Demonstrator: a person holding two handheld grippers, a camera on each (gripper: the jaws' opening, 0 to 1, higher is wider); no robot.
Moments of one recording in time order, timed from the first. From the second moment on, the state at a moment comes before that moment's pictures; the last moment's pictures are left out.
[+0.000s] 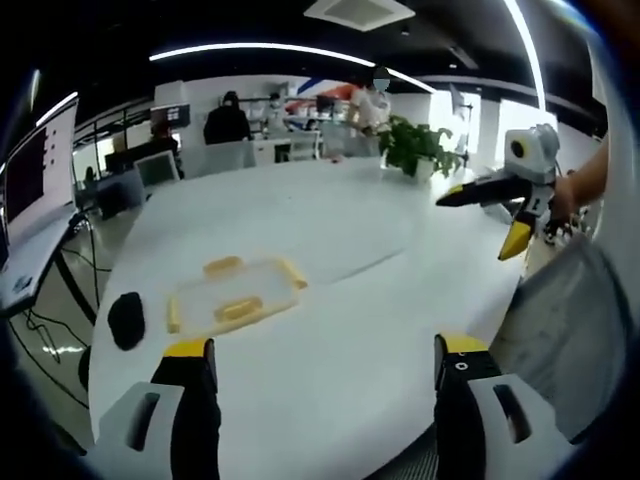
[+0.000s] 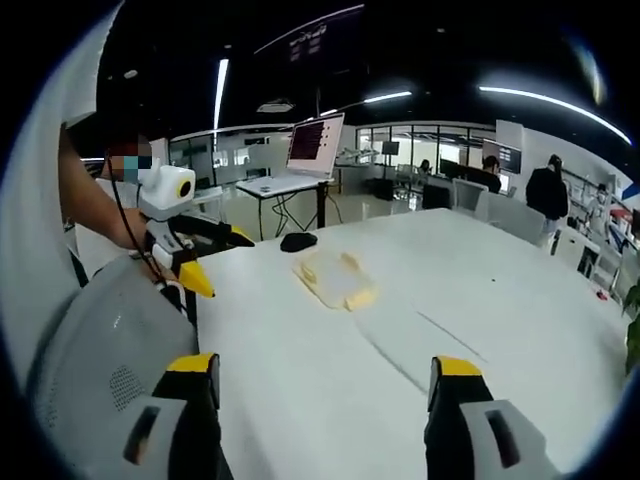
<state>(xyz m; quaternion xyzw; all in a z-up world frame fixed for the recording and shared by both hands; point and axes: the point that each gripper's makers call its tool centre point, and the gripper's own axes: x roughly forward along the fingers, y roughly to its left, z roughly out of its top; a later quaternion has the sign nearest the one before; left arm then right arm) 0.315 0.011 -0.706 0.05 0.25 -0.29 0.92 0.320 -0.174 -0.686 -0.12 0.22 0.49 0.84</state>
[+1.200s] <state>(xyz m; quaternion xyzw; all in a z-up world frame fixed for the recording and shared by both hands) 0.346 0.041 -0.700 0.07 0.25 -0.30 0.92 0.357 -0.123 -0.673 -0.10 0.21 0.50 0.83</state>
